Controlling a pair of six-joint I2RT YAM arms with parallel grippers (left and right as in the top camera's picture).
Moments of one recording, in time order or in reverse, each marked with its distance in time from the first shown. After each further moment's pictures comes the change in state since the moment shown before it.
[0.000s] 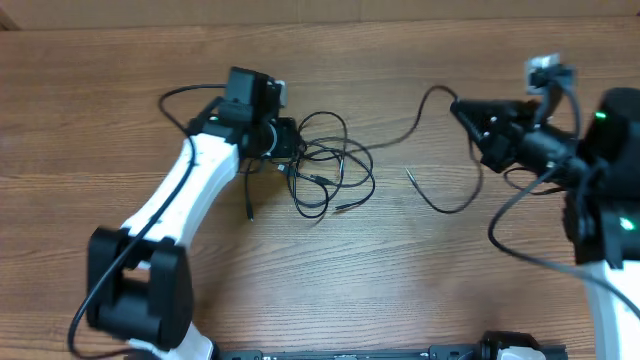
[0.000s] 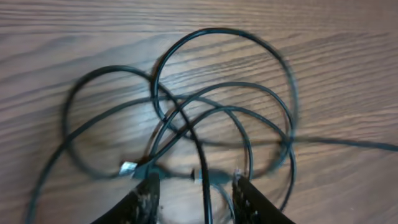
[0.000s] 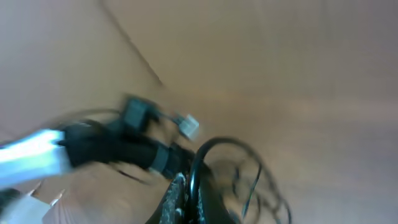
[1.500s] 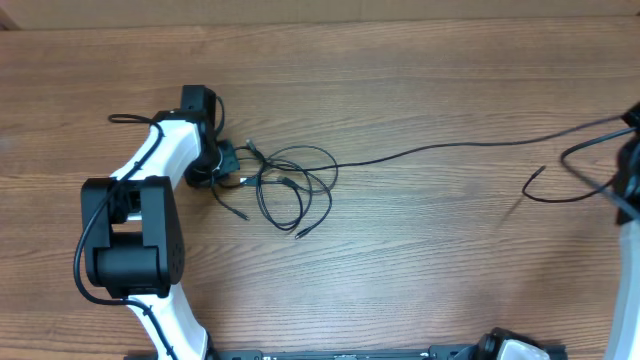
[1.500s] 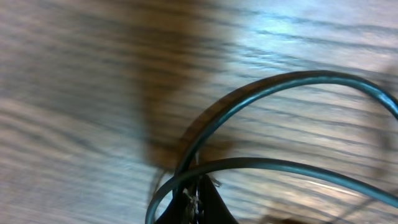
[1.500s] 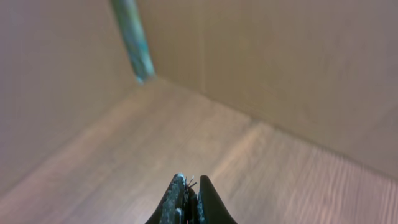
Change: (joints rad) left arm 0.271 0.221 0.020 -0.222 -0.281 -0.084; right arm -0.280 0.175 0.133 -0.146 1.379 0.142
